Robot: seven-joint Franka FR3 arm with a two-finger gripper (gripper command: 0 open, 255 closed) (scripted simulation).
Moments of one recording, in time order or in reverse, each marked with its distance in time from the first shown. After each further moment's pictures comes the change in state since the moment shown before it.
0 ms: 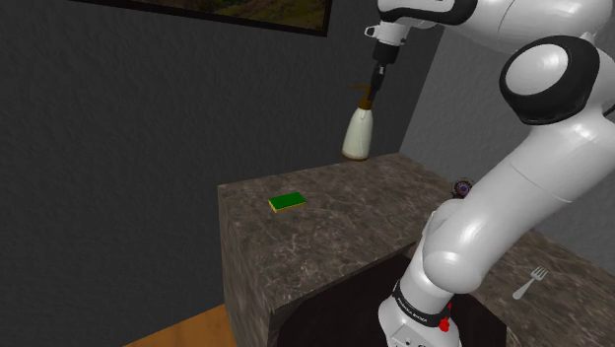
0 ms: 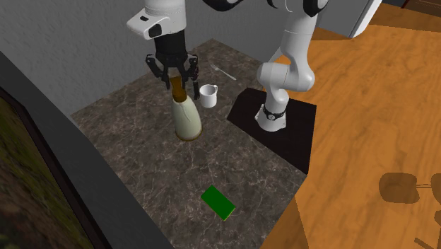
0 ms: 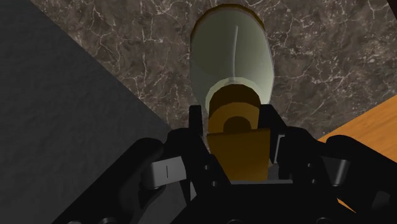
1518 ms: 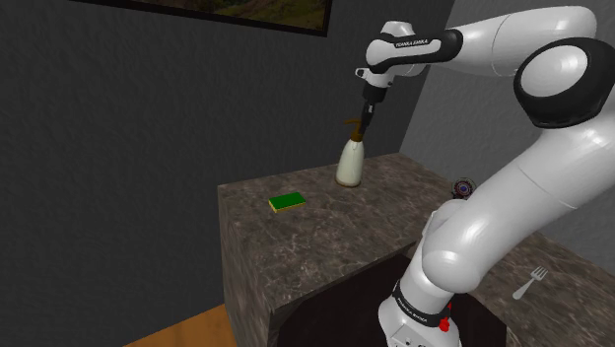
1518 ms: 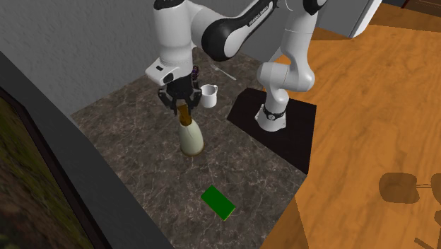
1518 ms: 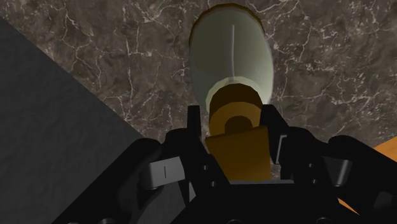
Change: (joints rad) arm -0.021 -0.058 -0.011 -0.361 -0.043 0.309 0.031
